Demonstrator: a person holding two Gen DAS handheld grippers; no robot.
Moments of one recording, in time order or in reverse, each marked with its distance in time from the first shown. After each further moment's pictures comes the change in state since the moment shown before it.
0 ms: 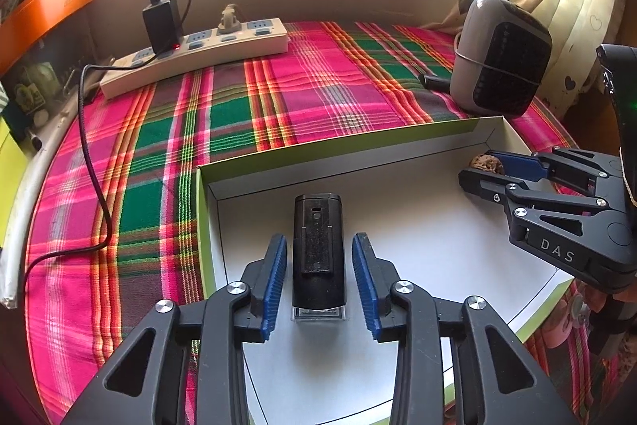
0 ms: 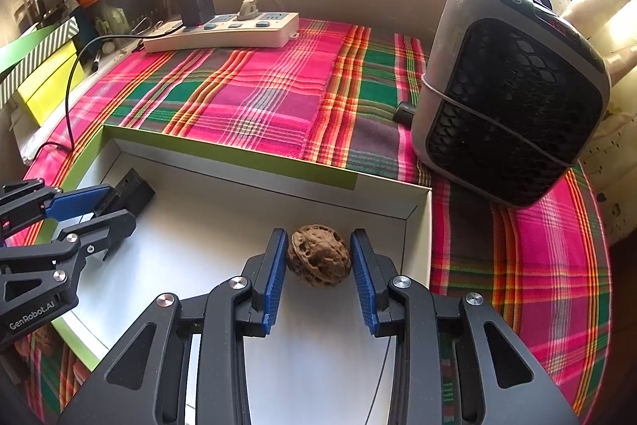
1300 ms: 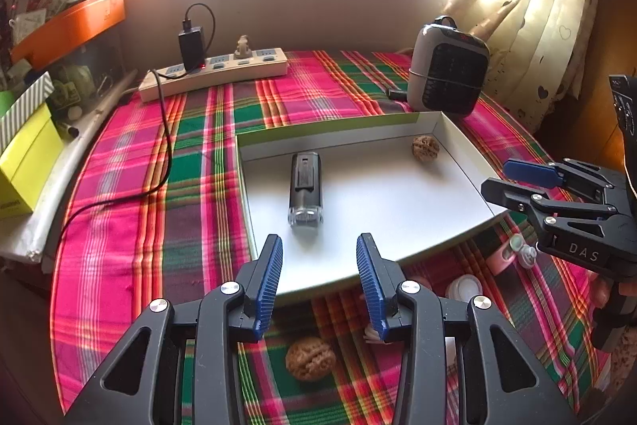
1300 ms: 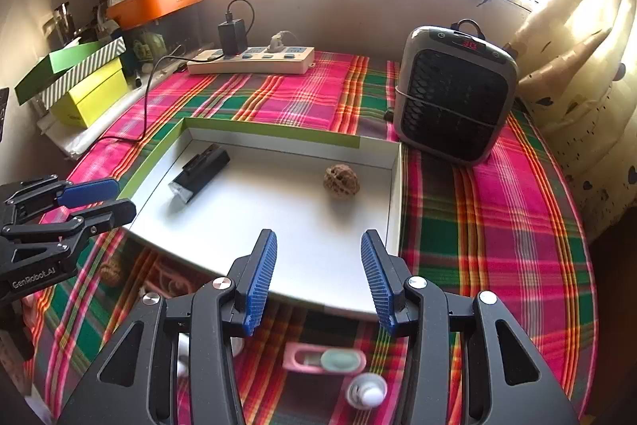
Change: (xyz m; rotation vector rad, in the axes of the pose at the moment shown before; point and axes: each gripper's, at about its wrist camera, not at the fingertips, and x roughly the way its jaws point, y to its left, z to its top) left arm -0.086 -0.006 -0.057 0.000 -0.102 -0.016; right arm -0.089 0.014 -0.056 0.021 -0.116 0.028
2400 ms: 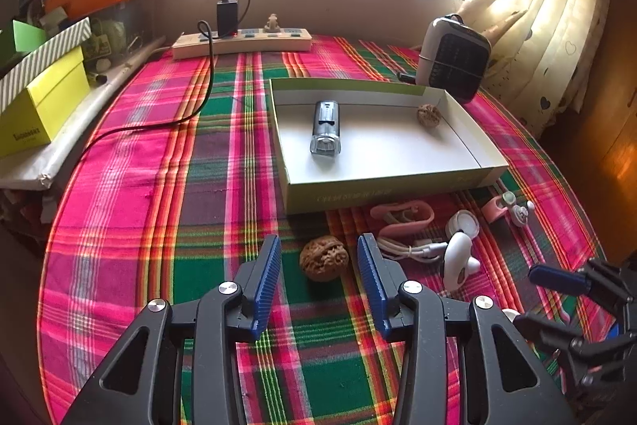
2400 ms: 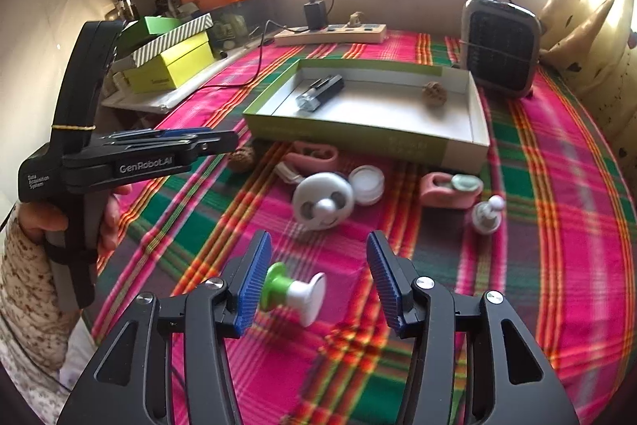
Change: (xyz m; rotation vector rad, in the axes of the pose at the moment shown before) left arm -0.027 0.014 -0.059 -0.094 0.000 0.000; right arm -0.060 0.062 -0.097 -0.006 0.001 0.202
